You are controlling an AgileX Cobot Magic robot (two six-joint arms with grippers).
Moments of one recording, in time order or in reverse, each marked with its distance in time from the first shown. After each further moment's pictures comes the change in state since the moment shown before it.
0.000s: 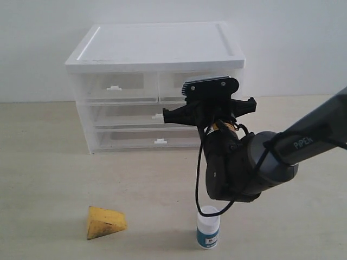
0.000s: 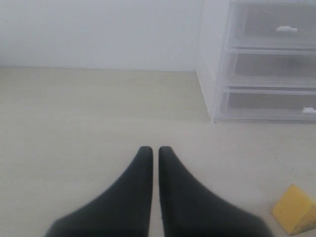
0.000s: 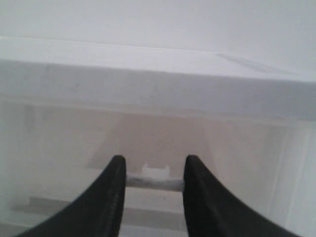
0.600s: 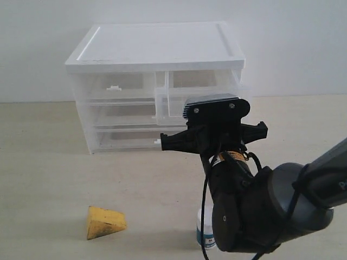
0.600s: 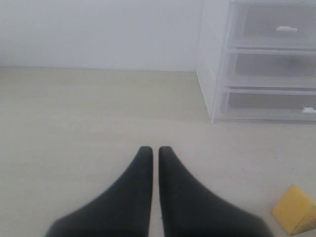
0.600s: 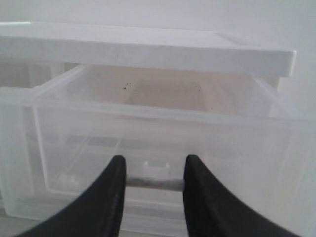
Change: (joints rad) left arm 0.000 0.000 0.000 0.000 0.000 0.000; right arm 0.175 -0.154 0.235 0.163 -0.040 0.010
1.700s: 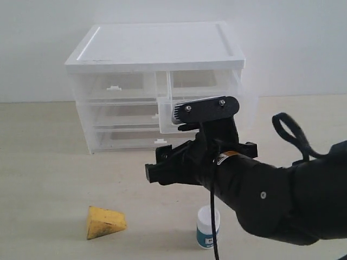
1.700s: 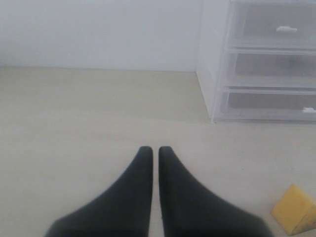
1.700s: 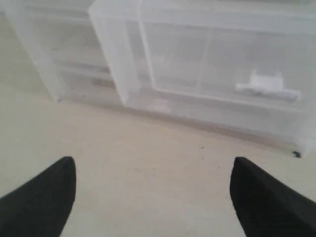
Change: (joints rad) left arm 0.000 0.000 0.000 0.000 0.000 0.000; right arm 0.038 -0.289 0.054 0.118 0.672 -0.156
